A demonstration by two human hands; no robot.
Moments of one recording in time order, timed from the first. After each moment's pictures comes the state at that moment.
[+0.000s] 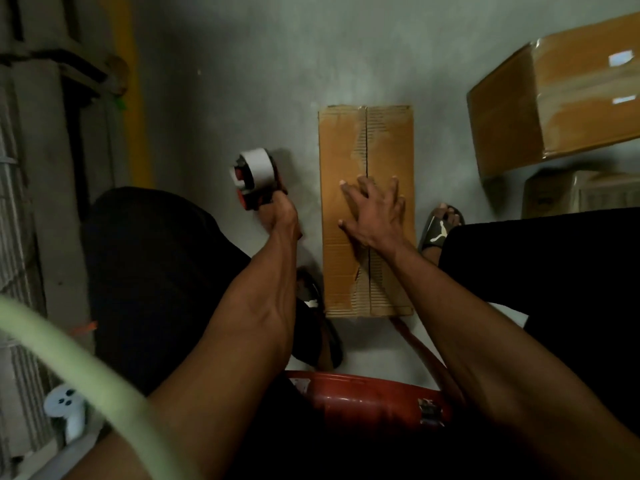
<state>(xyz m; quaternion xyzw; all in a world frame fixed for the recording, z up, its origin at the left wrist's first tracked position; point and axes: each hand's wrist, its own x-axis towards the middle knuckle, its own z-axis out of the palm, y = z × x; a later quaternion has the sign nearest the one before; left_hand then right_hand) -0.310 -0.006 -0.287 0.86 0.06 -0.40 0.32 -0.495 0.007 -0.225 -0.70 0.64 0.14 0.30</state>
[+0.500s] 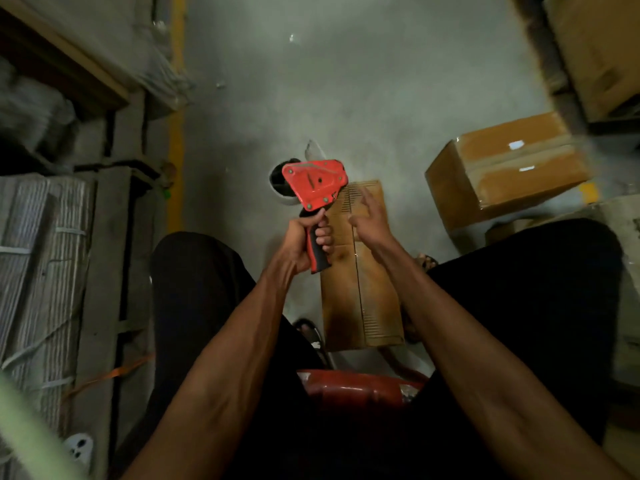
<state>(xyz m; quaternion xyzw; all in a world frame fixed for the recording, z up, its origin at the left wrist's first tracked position) -0.335 0.002 -0.106 0.41 -0.04 -0.84 0.35 -0.495 -0.020 -0.128 -0.43 0.68 -0.31 0.51</state>
